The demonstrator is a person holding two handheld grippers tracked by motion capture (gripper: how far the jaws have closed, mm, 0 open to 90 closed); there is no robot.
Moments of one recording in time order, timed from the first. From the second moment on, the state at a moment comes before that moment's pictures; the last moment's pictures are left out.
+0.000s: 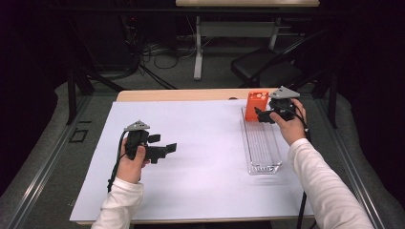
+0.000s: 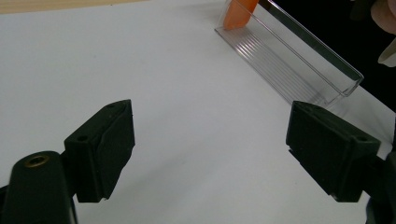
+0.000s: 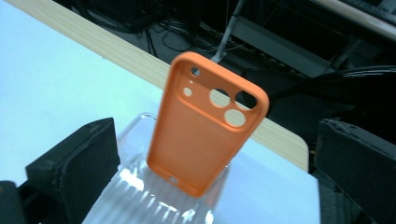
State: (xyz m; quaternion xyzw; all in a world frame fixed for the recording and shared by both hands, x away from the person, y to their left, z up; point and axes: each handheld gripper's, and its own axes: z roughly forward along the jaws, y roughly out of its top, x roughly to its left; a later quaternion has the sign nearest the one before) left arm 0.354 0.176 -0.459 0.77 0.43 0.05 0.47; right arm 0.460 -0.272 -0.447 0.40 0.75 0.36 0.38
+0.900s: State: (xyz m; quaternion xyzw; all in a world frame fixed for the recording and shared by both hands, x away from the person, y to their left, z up) left arm 0.354 0.179 -0.457 0.76 0.44 0.06 0.47; right arm 0.446 -0.260 -0.435 0.45 0.73 0.39 0.34
